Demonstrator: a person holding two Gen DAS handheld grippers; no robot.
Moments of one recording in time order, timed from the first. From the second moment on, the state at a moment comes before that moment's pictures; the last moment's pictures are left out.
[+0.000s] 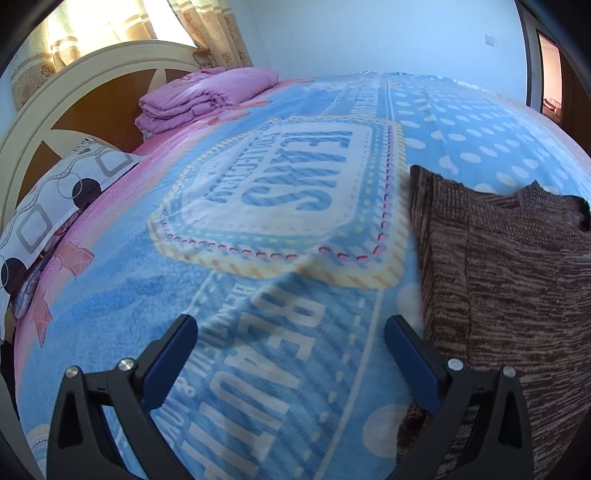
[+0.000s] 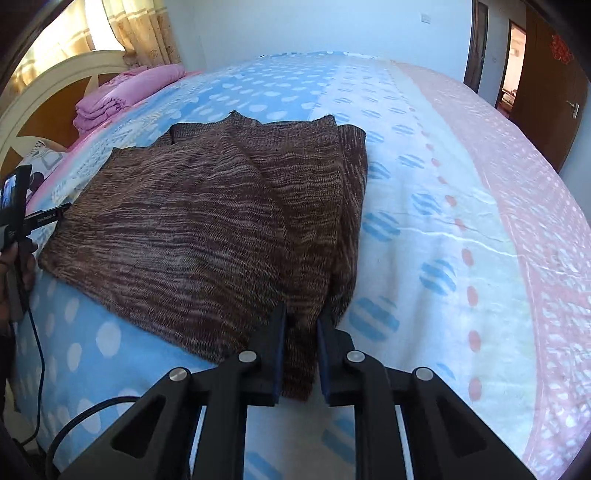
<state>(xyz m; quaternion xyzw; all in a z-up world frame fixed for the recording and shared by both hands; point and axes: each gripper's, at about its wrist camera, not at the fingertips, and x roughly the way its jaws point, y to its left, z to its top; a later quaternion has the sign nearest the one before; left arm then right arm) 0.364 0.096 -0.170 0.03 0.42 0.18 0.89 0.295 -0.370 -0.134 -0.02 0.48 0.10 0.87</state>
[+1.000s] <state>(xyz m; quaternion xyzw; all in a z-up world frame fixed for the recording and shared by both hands) 0.335 0.078 -0.176 0.08 0.40 0.16 0.90 0.443 -0.382 -0.133 0.02 0.44 0.01 0.90</state>
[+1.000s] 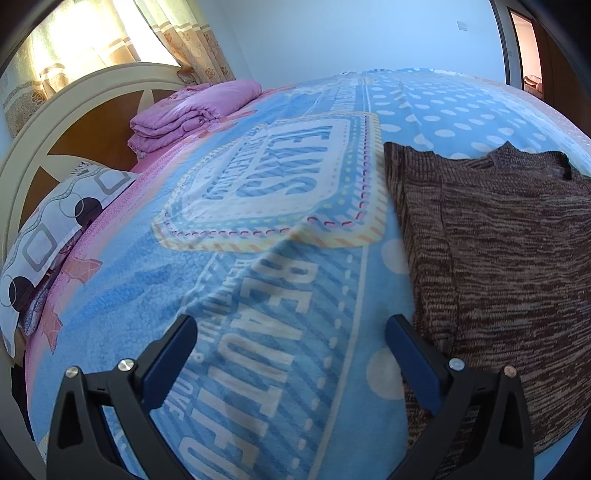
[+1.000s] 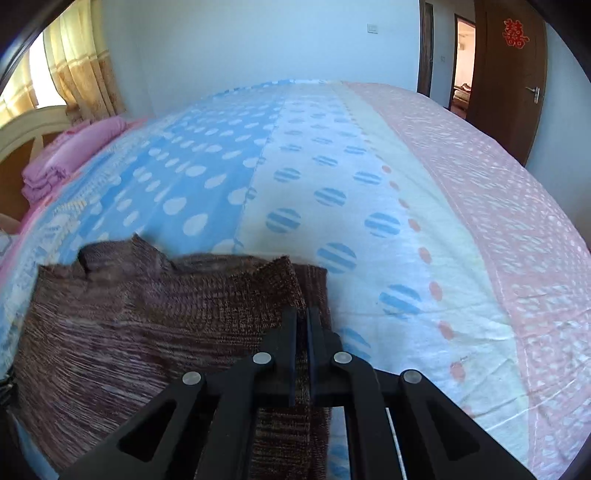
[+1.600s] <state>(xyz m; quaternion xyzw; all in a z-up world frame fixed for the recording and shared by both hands) 0.307 0.083 -0.172 0.08 0.41 0.14 0.90 0.306 -0.226 -0.132 -0.07 0.44 0.26 0.86</state>
